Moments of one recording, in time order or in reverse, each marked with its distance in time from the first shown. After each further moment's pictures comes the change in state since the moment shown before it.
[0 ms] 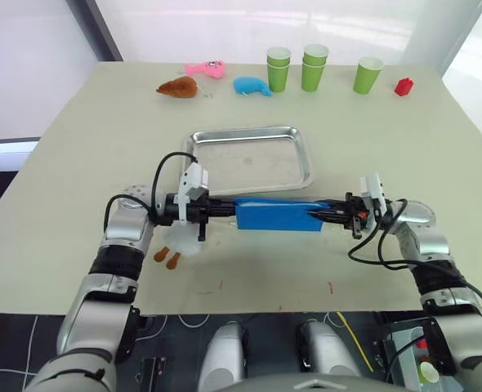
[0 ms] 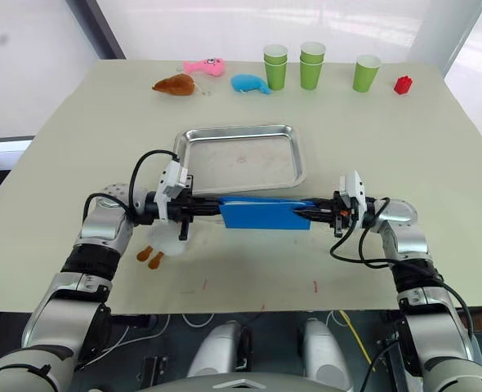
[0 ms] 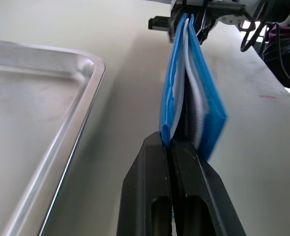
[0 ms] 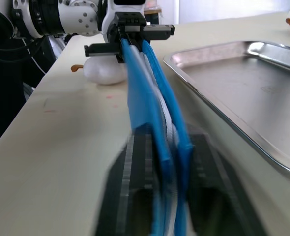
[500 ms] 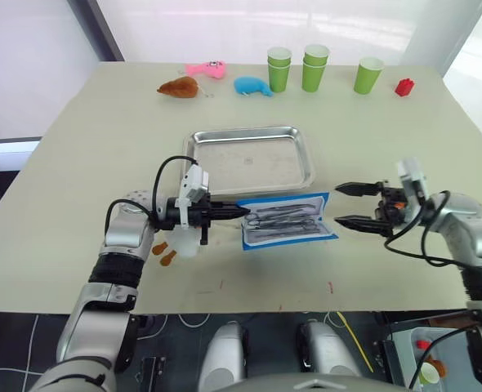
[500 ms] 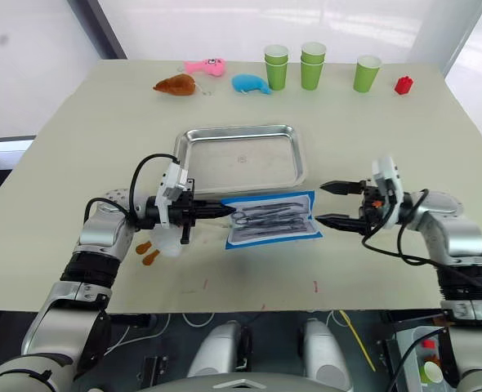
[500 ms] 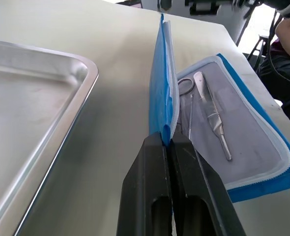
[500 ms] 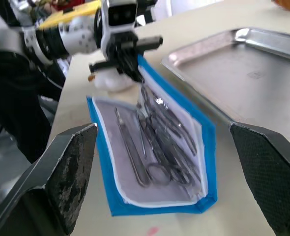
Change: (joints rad) left arm 0.049 -0.010 0.016 -0.091 -0.021 0.091 0.021; right arm 0.073 -0.257 -0.096 -0.345 0.213 0.509 -0.050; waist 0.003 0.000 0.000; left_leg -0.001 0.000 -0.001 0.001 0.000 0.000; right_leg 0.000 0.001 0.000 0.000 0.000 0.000
